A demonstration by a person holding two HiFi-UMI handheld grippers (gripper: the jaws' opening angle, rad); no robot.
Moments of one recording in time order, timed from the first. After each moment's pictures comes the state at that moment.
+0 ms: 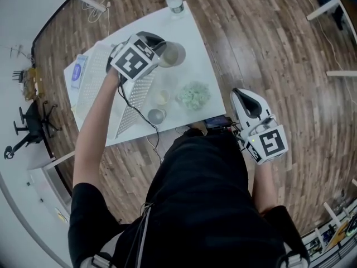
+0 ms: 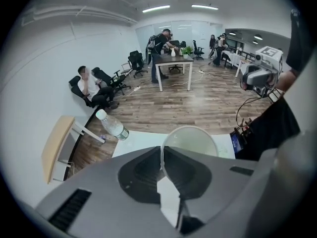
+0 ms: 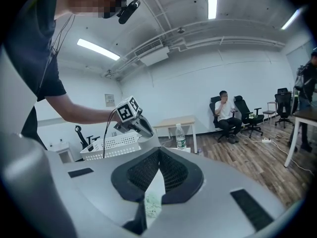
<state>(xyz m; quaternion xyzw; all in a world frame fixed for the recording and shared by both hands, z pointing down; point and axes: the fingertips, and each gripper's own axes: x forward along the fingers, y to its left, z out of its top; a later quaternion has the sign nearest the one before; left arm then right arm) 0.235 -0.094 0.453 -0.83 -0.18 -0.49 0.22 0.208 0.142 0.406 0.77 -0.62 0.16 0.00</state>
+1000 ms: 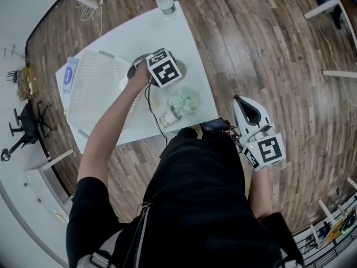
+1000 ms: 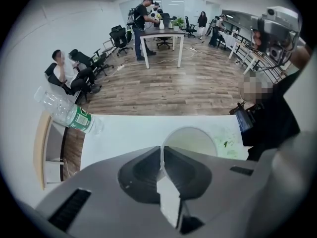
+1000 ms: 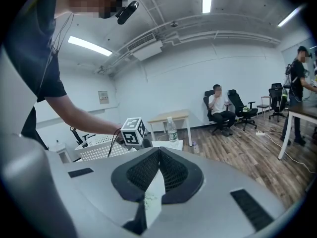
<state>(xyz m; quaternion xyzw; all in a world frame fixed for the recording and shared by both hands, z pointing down) 0.247 -0.052 0.596 -0.74 -0.23 -0.58 0.24 0.238 0.161 0.431 0.78 -0.60 0.20 0.01</state>
